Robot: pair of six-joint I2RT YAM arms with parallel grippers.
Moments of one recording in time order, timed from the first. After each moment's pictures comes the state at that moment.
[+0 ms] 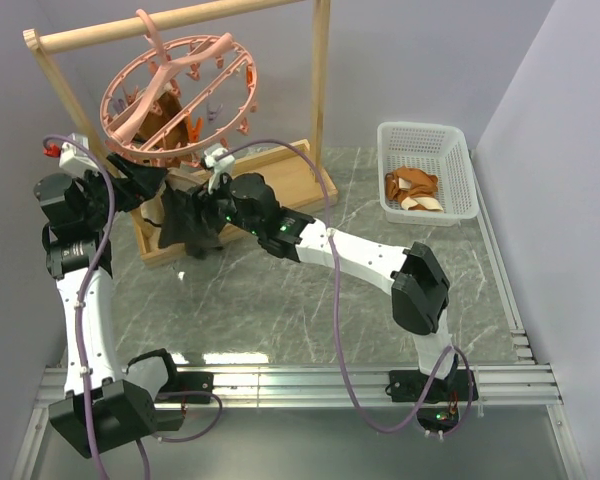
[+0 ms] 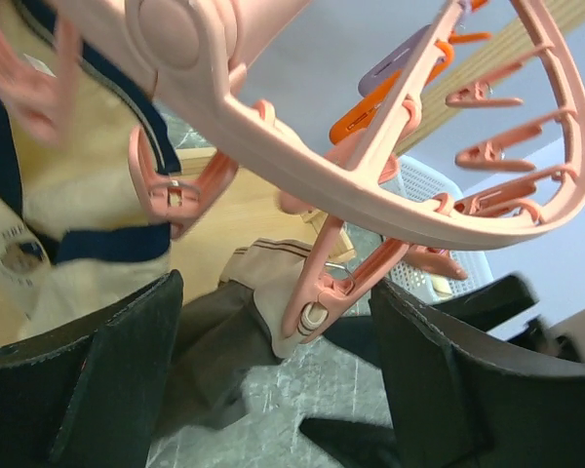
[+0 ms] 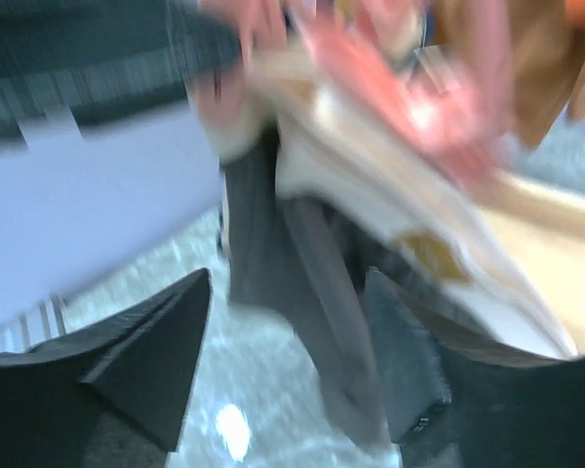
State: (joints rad) left arm 0.35 1.00 1.07 -0.18 0.63 -0.57; right arm 1.03 1.98 1.78 0.15 0.02 0.22
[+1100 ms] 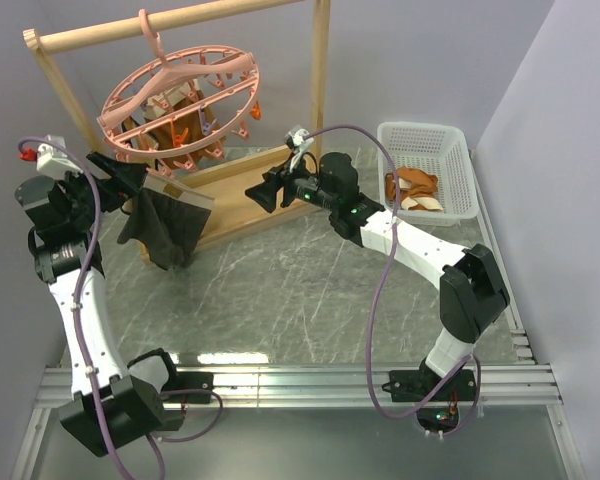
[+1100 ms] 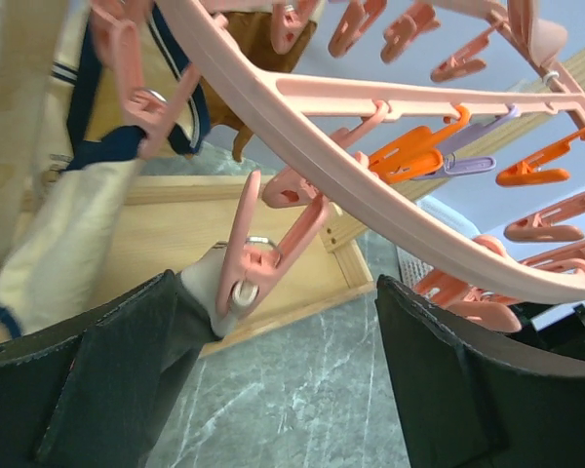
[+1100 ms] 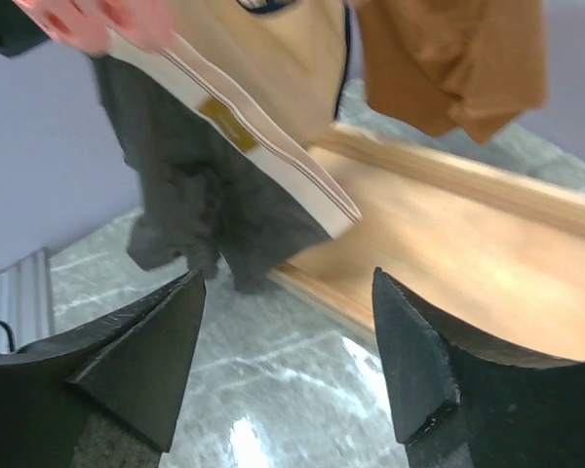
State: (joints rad) left arm 0.45 1.02 1.09 -0.18 0.64 -0.59; right arm 0.69 1.69 1.33 0.32 -0.38 0.23
